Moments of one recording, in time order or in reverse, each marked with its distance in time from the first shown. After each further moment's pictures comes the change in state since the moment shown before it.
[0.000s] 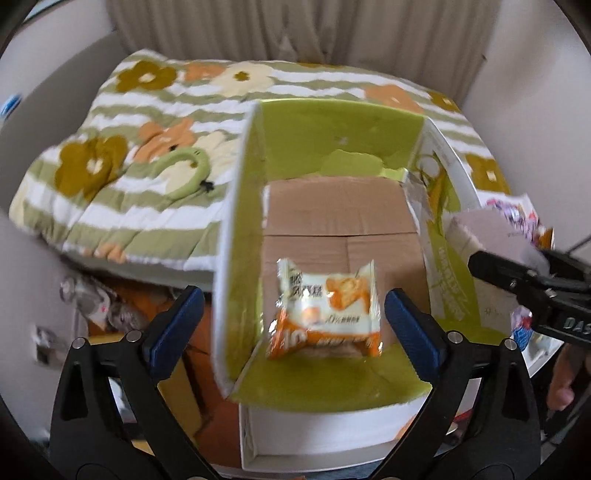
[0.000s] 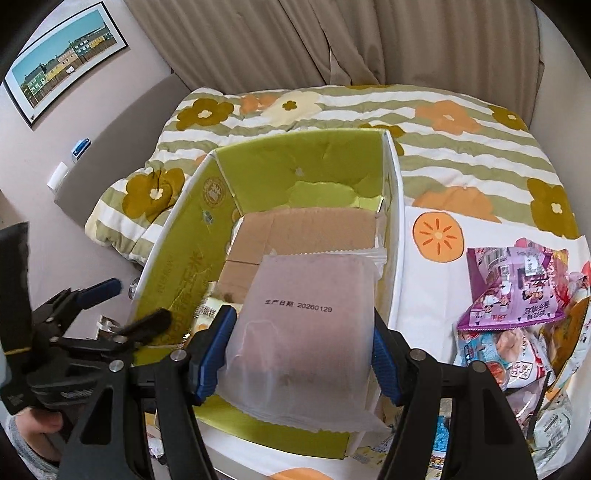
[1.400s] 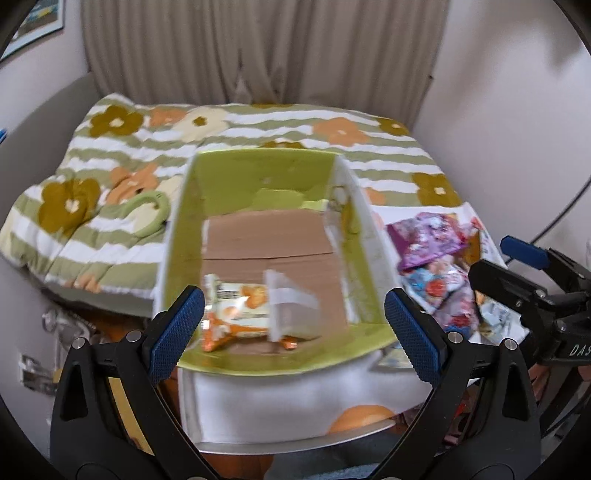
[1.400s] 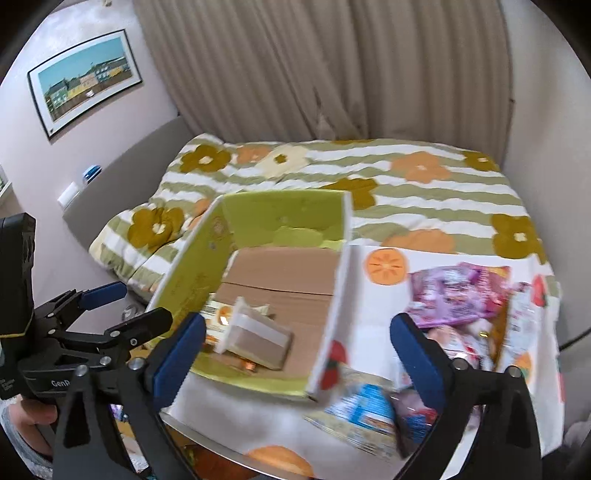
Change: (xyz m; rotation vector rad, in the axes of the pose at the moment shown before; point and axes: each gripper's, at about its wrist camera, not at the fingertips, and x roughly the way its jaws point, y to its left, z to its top) left arm -0.074 -0.091 -0.026 0.119 -0.154 -0.117; right arm -0.109 -0.015 -0.045 -0.027 -0.229 -0.078
